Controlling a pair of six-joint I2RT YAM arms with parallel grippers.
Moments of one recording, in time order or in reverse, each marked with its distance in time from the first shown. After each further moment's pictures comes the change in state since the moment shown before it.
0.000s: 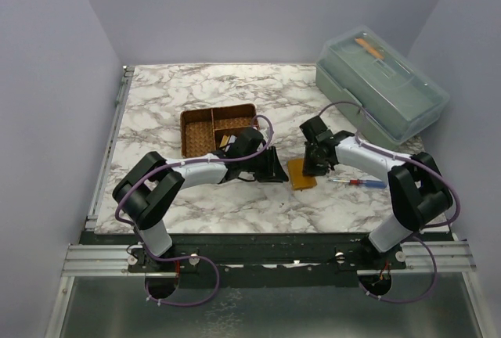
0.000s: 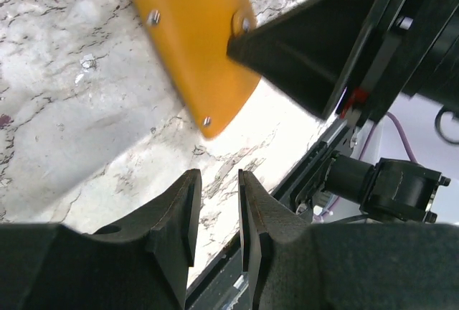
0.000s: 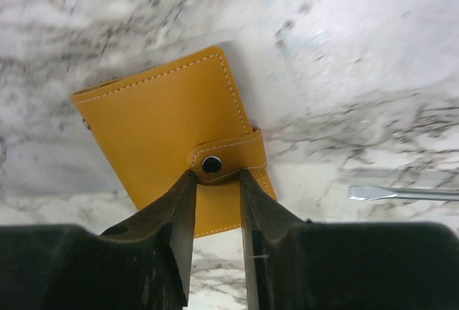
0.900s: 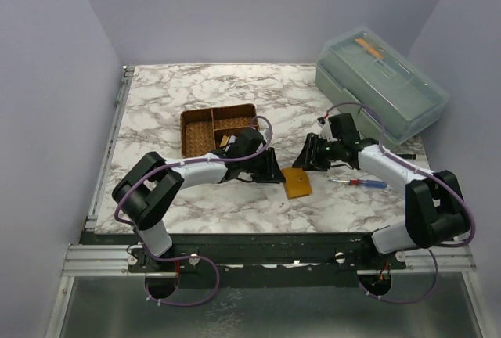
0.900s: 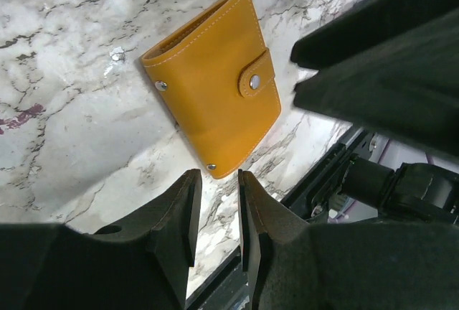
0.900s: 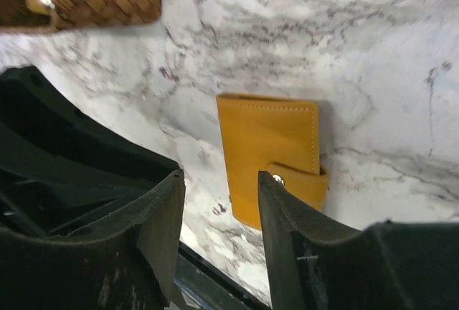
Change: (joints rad) left arm 0.000 -0.004 0.006 -0.066 -0.037 0.037; right arm -0.225 -0.153 -0.159 0.322 -0.623 -0.085
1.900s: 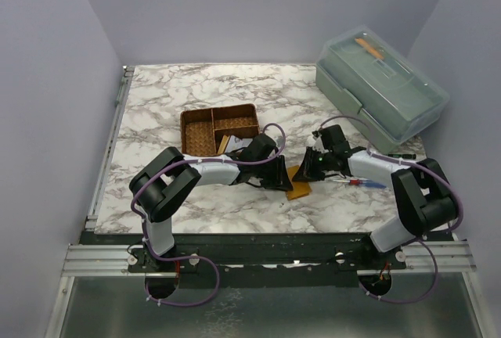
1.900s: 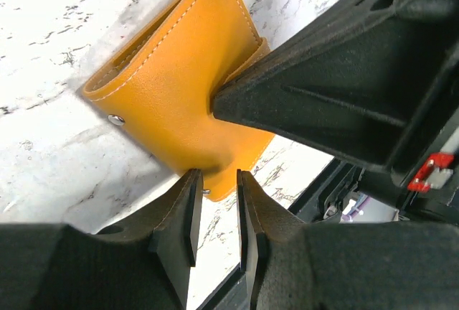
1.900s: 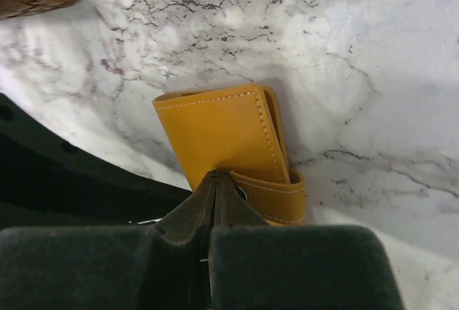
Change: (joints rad) left arm -0.070 0.122 0.056 0.021 0.000 -0.006; right arm 0.122 0.101 -0.059 0.035 0.164 0.071
